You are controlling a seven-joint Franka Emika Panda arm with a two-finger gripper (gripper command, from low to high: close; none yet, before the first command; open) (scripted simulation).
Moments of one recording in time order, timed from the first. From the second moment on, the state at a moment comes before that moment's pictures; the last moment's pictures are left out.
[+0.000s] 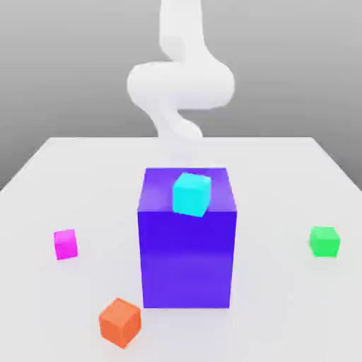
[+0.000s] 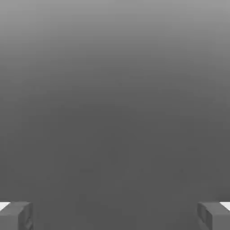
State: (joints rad) arm -0.01 -0.73 -0.07 -2.36 -0.02 2.35 0.70
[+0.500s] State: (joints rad) arm -0.07 -0.32 -0.53 -2.70 -0.13 2.68 0.09
